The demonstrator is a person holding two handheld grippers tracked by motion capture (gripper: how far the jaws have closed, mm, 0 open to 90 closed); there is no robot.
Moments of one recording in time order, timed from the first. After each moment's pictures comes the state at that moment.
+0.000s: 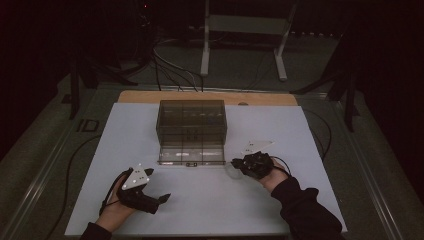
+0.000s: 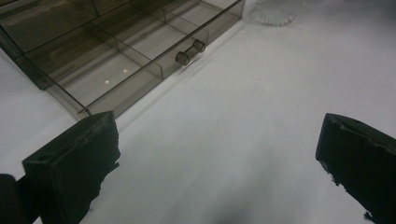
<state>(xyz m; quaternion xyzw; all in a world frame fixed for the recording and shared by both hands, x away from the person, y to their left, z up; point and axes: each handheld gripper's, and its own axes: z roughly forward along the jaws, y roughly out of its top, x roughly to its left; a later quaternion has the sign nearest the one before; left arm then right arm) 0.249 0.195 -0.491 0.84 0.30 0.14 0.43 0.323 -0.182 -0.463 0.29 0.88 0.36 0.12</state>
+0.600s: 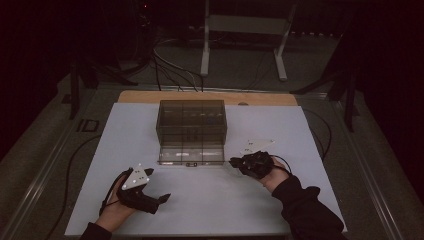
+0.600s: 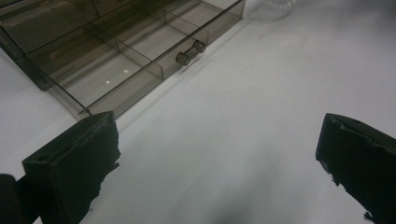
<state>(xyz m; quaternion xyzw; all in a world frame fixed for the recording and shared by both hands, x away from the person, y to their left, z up) 0.249 0.195 -0.491 0.84 0.30 0.14 0.43 0.316 -0.176 -0.443 0.27 0.88 0.37 0.12</state>
